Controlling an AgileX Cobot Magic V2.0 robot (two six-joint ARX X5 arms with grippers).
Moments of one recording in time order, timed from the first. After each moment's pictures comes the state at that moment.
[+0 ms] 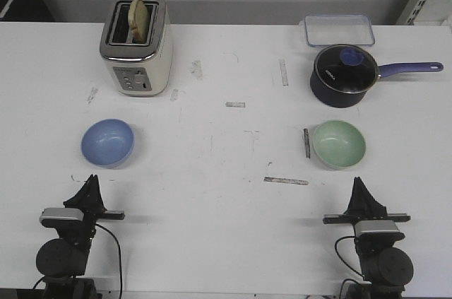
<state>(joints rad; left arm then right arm) -0.05 0.01 0.03 0.12 -0.05 0.02 0.02 0.00 0.01 0.07 -0.03 0.00</state>
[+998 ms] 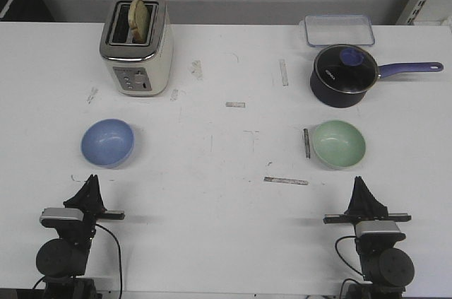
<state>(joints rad) -0.05 0.01 0.03 0.12 -0.05 0.02 0.02 0.01 0.03 0.07 -0.03 0.00</state>
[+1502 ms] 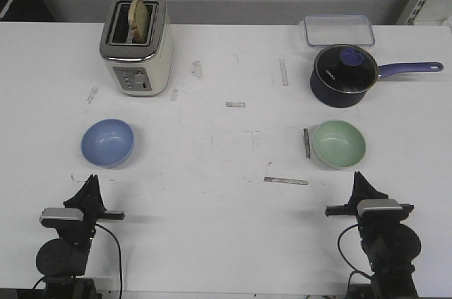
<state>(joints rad) -0.05 0.01 0.03 0.12 -0.05 0.02 0.02 0.33 0.28 -0.13 -0.03 0.00</state>
